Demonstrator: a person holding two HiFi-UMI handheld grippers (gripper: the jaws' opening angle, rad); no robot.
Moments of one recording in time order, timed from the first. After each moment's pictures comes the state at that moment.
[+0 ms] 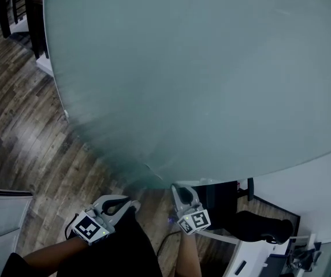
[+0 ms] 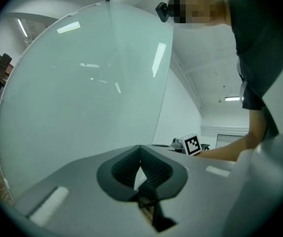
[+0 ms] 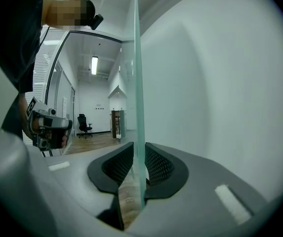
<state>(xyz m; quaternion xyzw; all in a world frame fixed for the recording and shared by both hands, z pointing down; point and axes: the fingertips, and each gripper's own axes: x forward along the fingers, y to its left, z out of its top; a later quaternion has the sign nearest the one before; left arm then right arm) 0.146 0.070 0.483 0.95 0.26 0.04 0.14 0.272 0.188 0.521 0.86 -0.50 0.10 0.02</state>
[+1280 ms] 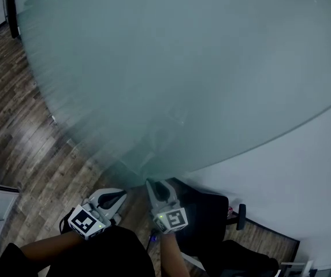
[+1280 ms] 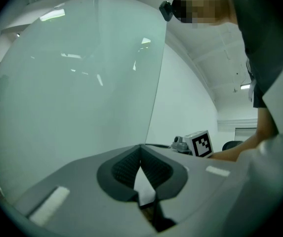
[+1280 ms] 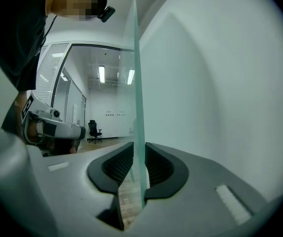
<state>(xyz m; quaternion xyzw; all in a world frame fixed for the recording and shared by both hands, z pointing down) 0.314 0.147 0.489 0.98 0.19 0.03 0.11 0.400 0.186 0.516 0.82 -0.57 0.06 0.00</state>
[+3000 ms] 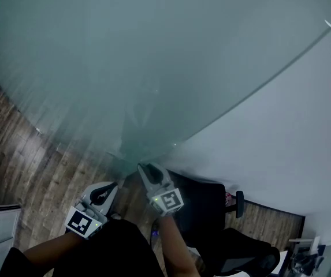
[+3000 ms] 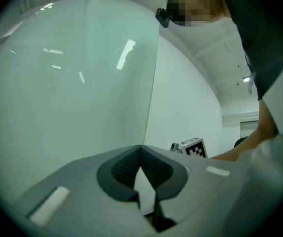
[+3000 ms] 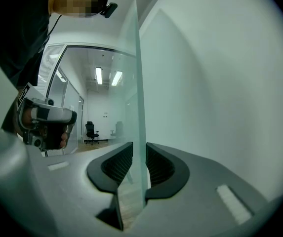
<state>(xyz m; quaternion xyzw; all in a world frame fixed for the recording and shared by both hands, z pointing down) 0.382 0.136 0.464 0.98 0.17 0.03 0.08 0.486 0.172 0.511 0.82 -0.57 0.04 -0.02</state>
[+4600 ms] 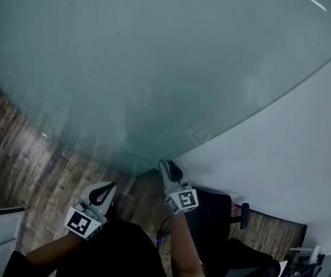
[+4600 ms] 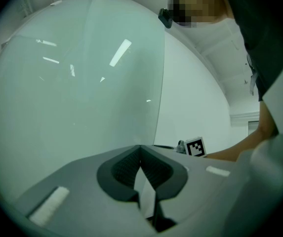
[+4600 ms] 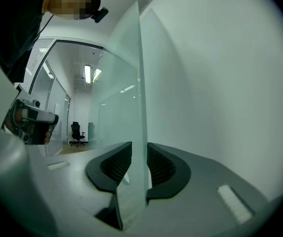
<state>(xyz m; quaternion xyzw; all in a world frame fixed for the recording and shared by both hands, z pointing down) 0.415 0.071 0.475 0.99 0.13 0.04 0.08 0.577 0.172 0.520 0.86 -0.50 0.04 -0.01</state>
